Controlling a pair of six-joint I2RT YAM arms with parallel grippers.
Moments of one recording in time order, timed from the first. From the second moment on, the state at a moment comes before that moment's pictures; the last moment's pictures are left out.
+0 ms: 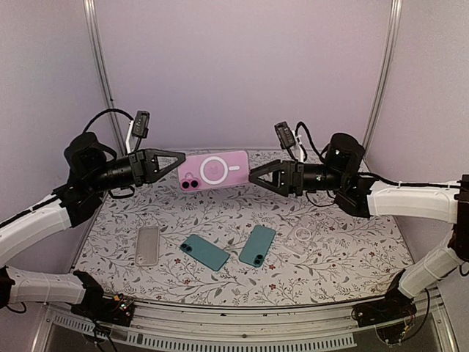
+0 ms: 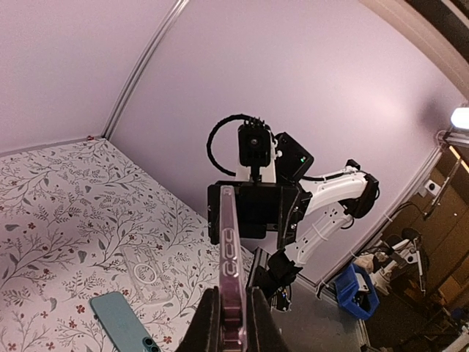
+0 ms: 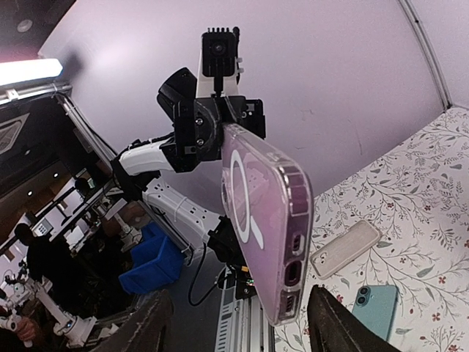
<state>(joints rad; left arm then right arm) -0.56 1.01 0.78 0.34 0.71 -0.67 0.78 1.45 0.92 0.64 -0.82 0.68</state>
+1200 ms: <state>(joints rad) -0.56 0.92 0.60 0.60 0.62 -0.78 0.84 1.59 1.02 0.84 -0.83 0.81</state>
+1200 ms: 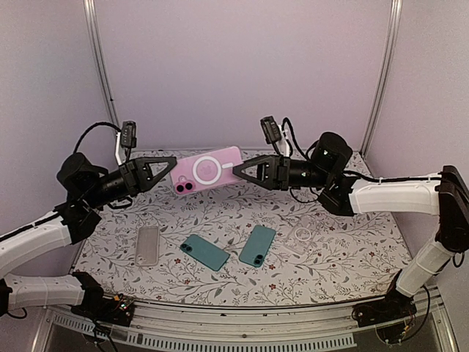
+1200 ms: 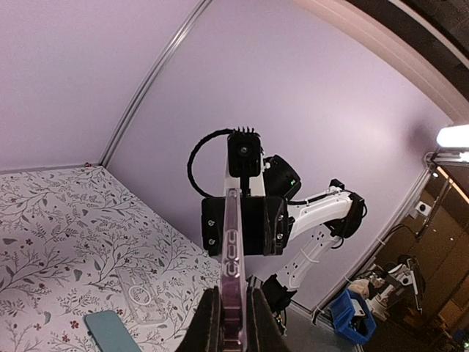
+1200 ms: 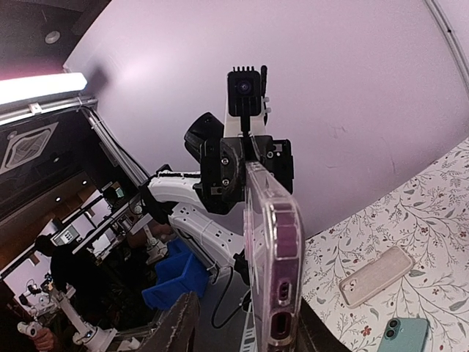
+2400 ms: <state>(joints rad) -0.56 0.87 0.55 0.66 0.54 -0.80 0.85 1.63 1.06 0.88 -0.73 0.82</state>
